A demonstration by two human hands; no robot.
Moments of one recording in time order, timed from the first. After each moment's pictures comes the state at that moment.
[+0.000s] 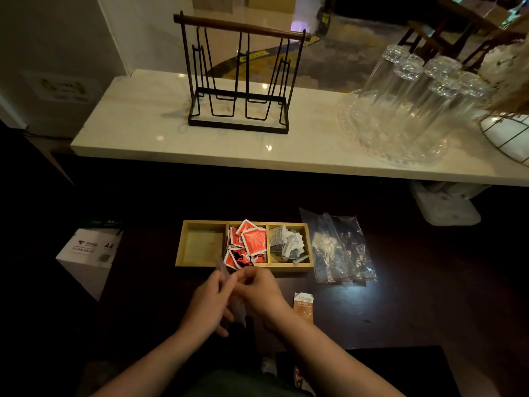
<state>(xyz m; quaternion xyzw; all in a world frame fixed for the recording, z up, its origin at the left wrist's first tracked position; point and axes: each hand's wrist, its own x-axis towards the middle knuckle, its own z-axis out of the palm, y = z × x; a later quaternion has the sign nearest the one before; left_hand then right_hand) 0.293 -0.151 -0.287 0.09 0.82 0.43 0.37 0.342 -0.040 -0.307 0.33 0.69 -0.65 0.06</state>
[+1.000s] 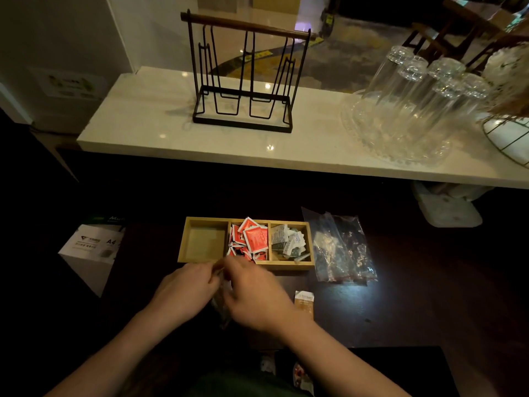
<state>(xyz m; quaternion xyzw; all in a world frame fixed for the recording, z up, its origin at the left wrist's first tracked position) 0.257 -0.166 -0.248 0.30 0.91 0.10 0.26 0.349 -0.051 -0.253 0.06 0.95 -0.30 0.02</state>
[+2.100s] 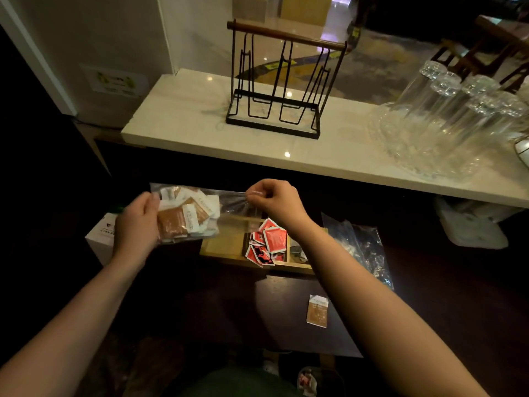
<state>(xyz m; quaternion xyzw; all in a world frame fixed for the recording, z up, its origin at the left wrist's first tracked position) 0.165 -0.227 -0.246 0.04 0.87 0.49 0.02 0.248 0.006 -0.222 0.16 0.85 -0.49 -0.08</state>
